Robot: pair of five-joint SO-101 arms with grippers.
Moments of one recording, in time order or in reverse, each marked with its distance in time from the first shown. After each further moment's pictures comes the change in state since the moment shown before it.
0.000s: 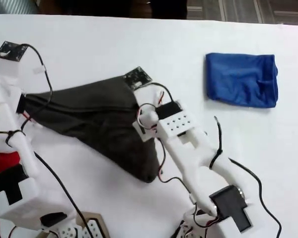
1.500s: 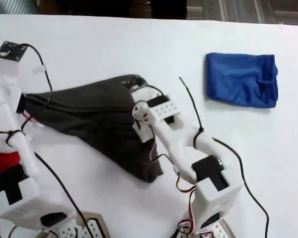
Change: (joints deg) left arm 0.0 0.0 0.3 -0.4 0.0; right arm 1.9 19.2 -9.0 1.3 0.0
